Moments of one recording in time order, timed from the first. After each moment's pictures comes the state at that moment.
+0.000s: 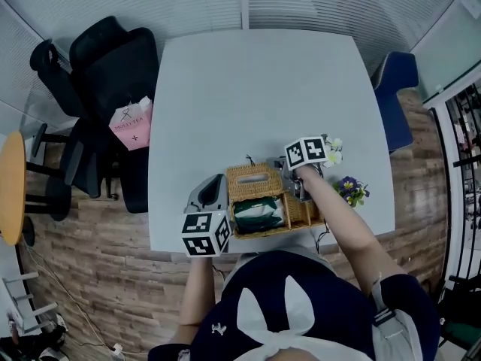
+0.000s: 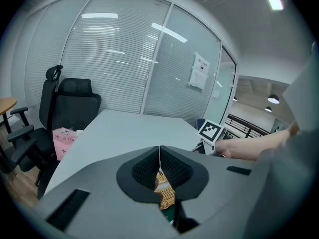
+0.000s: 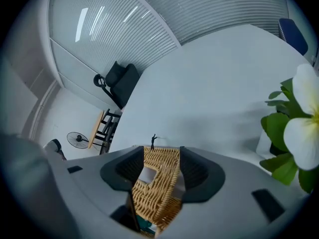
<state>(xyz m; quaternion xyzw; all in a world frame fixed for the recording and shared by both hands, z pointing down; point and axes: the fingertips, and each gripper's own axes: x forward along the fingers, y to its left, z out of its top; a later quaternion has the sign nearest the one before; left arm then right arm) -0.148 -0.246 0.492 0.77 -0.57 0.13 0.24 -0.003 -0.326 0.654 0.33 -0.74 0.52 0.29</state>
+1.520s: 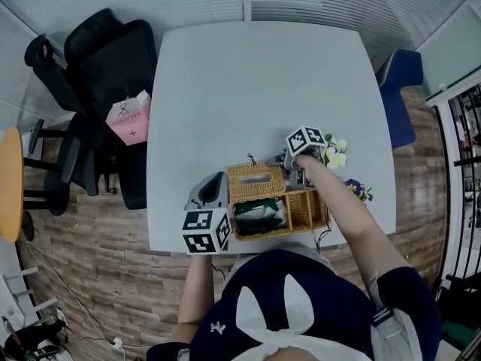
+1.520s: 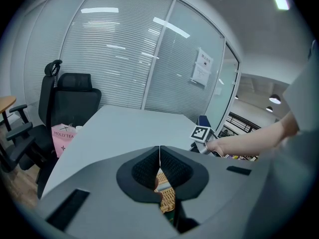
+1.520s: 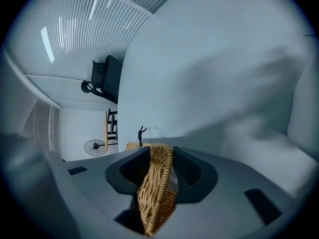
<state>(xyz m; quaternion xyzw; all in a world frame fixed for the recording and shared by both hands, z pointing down) -0.152 -0.261 0.510 0.77 -0.57 0.14 0.26 -0.011 -0.321 0.707 0.24 -0.63 0.67 0.30</state>
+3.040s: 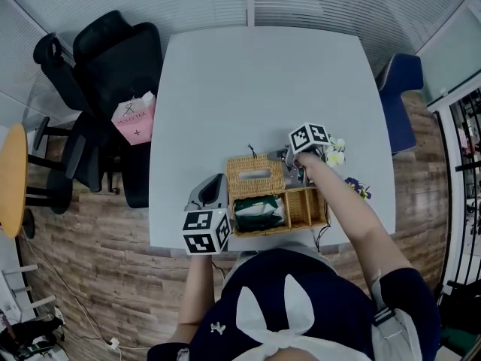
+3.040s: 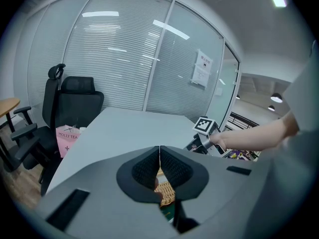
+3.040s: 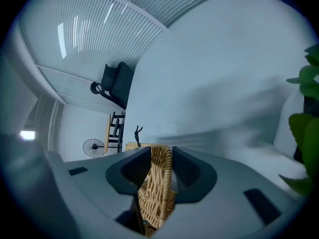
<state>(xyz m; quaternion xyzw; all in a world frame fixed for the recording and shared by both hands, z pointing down) -0.153 -0.242 0.502 0.76 -0.58 0.14 0.25 -0.012 -0.335 0.669 0.26 -0.68 0.63 0.27</state>
